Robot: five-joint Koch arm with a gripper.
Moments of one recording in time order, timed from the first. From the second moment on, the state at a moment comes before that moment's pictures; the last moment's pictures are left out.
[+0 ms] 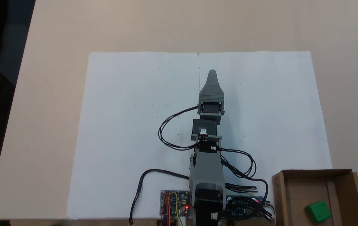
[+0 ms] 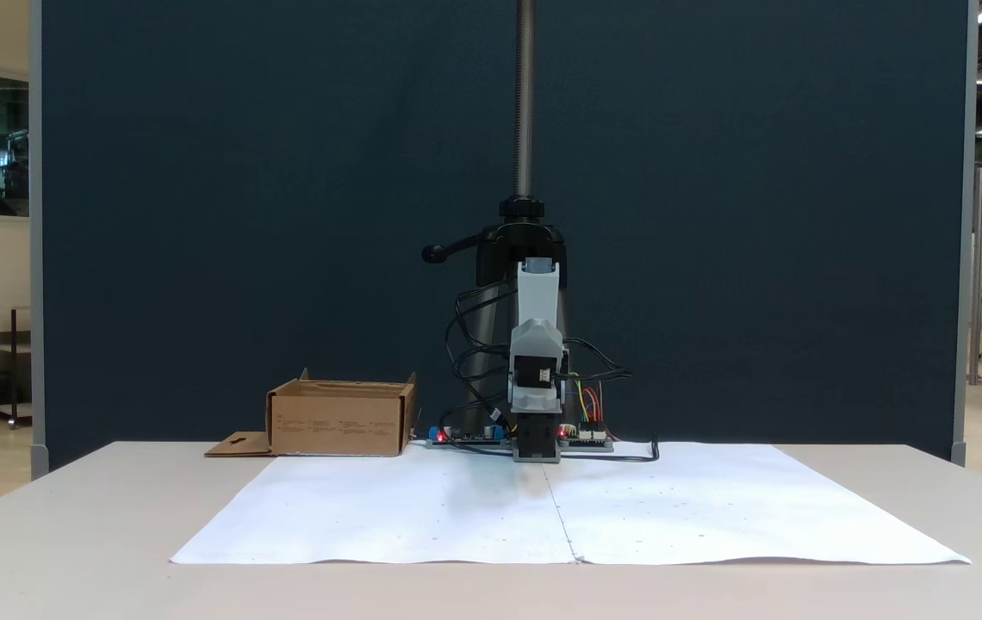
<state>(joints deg) 4.1 129.0 175.1 -73.0 -2.4</state>
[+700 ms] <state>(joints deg) 1.5 129.0 175.1 -78.1 -2.4</state>
